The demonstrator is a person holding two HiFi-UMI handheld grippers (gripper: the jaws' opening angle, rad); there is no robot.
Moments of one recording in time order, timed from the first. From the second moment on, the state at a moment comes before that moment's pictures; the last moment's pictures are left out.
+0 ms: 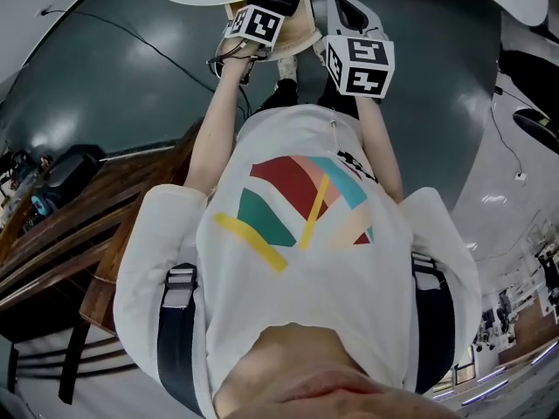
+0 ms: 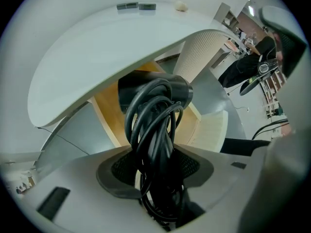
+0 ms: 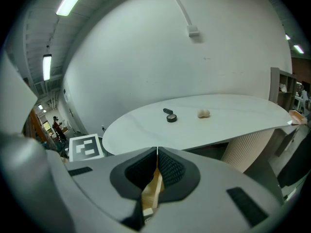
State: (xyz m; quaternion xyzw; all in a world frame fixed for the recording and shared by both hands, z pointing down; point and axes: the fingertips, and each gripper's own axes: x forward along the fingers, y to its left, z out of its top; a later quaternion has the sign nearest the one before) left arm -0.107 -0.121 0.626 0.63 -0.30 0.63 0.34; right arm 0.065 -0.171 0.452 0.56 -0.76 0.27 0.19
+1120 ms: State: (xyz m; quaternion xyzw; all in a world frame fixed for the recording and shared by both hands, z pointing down) left arm -0.097 -0.178 0.684 0.59 -0.51 0.53 0.33; right arm 0.090 -0.146 0.485 0.57 -0.73 0.32 0.20
